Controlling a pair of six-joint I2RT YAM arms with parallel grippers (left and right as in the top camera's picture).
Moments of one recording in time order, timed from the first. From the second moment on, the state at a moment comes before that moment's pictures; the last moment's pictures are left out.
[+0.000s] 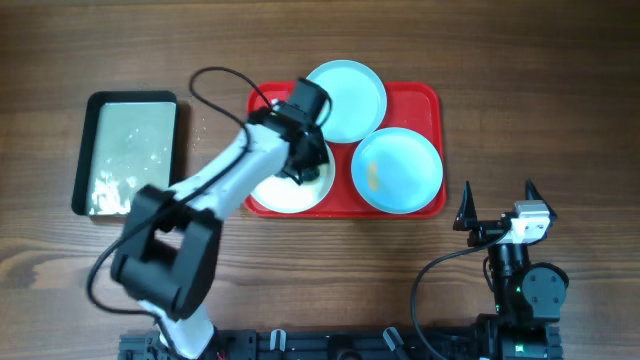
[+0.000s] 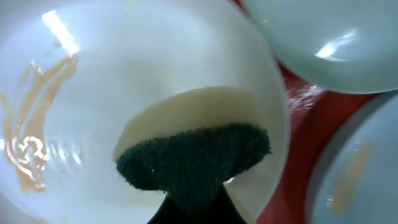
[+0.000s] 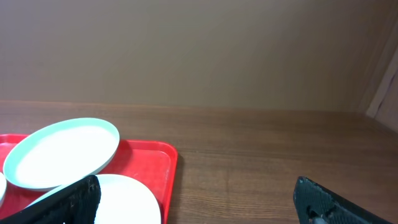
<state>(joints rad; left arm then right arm) -0.52 1.88 1.29 -0.74 0.02 -0.73 -0.06 0.01 0.01 0.00 -0.07 -0.04</state>
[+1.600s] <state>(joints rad) -0.35 1.90 1.28 -0.77 0.15 -0.57 -0.02 1.30 1.18 -0.39 -1.10 0.08</state>
